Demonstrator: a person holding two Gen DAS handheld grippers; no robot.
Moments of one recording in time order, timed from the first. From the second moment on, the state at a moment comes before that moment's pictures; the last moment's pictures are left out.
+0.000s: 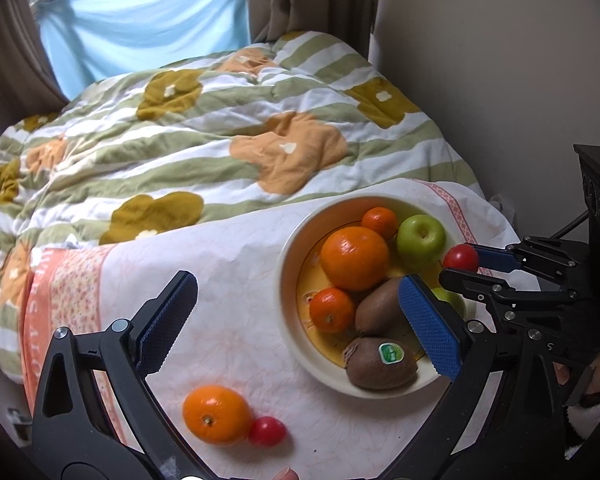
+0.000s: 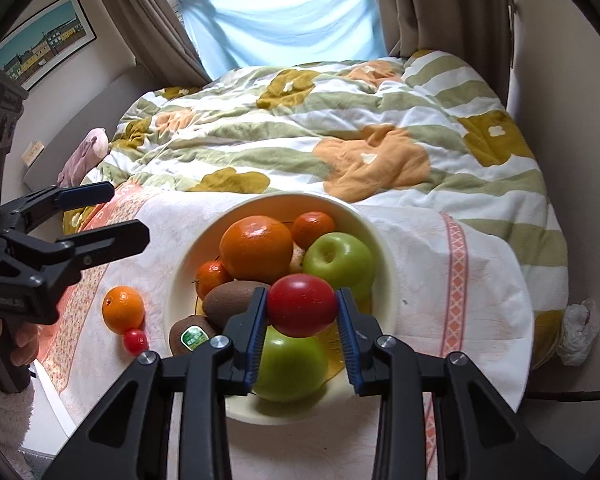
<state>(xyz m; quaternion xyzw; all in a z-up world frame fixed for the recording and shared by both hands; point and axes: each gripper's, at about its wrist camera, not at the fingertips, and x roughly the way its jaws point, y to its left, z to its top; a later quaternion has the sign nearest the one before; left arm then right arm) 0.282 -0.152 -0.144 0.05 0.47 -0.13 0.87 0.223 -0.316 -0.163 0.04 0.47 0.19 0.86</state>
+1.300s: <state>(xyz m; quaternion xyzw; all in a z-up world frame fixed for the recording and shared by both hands) 0.191 -0.086 -0.060 0.04 0.41 -0.08 0.91 0.160 -0.267 -0.066 0.00 0.43 0.18 0.89</state>
